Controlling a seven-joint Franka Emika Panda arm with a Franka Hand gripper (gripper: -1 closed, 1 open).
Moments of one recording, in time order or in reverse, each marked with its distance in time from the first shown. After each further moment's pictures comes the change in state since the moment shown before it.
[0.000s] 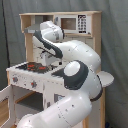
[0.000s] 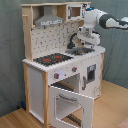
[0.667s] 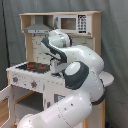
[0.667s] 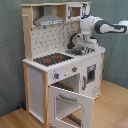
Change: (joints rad) arm -0.021 0.001 -0.132 0.000 -0.018 -0.003 -0.087
